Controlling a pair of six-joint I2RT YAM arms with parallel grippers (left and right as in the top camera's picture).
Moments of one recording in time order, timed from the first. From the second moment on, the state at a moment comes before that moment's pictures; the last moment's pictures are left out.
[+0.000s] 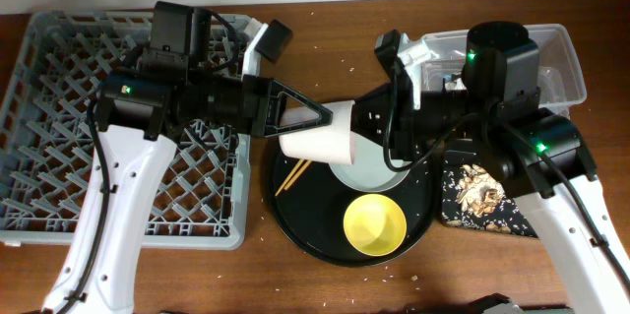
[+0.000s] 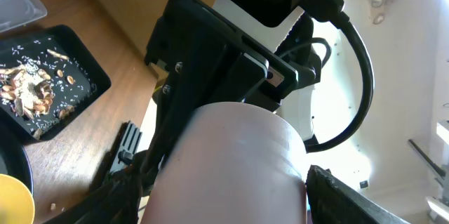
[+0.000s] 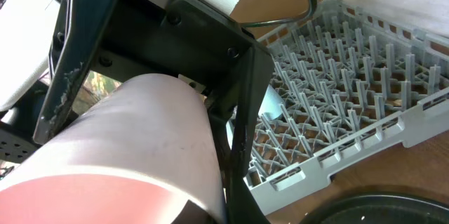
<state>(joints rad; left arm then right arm) -0.25 1.56 1.74 -1.10 1.49 -0.17 0.30 1.29 1.45 -0.66 -1.05 0.06</state>
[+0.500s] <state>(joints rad) -0.25 1.57 1.74 -1.07 1.47 -0.17 0.23 1.29 1.46 -0.64 -1.02 0.14</state>
